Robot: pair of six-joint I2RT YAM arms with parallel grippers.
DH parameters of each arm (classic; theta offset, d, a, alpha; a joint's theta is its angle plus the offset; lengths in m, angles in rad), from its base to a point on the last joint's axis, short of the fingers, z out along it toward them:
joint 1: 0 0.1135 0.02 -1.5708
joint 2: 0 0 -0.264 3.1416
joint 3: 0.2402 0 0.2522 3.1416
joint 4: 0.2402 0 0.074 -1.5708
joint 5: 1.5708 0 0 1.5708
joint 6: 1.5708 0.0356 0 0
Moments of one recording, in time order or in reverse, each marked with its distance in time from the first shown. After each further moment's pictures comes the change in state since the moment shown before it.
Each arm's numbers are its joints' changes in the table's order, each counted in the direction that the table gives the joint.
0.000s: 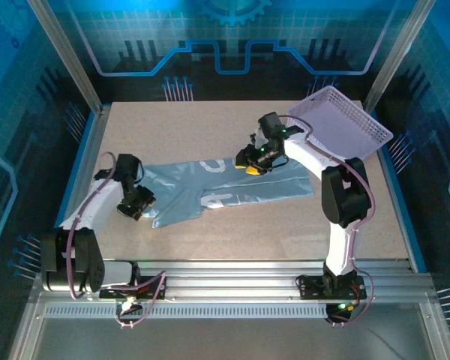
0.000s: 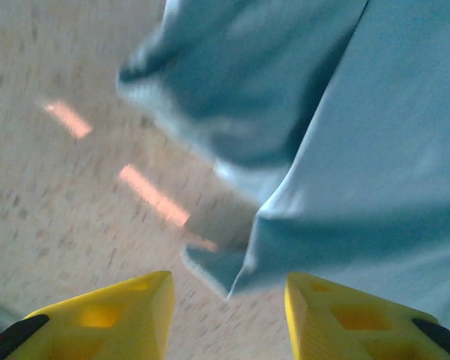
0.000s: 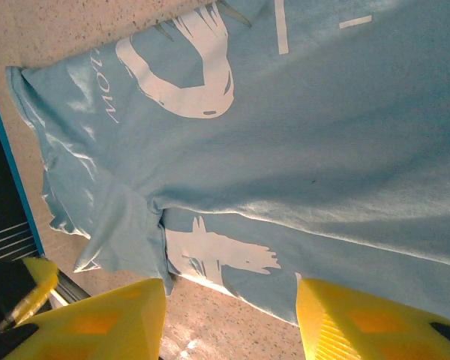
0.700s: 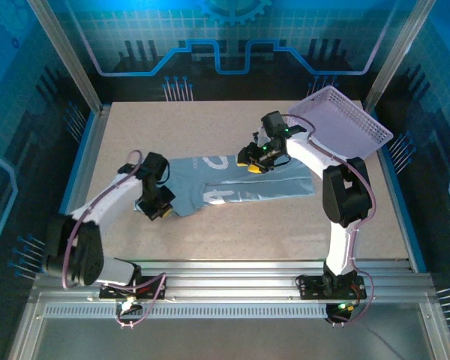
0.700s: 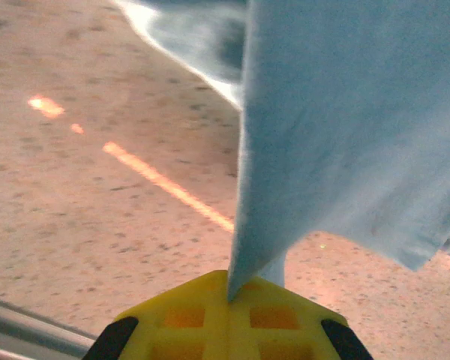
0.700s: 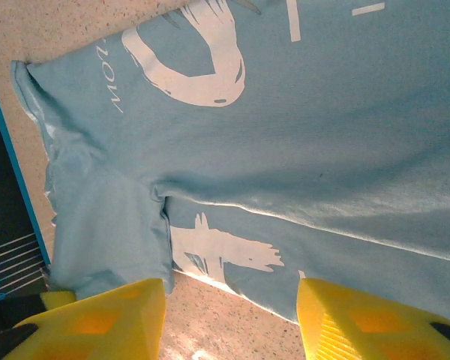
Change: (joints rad) left arm -0.259 0.000 0.031 0.104 0.013 -0.100; right arm -0.019 0.000 -0.003 -0.019 0.000 0.016
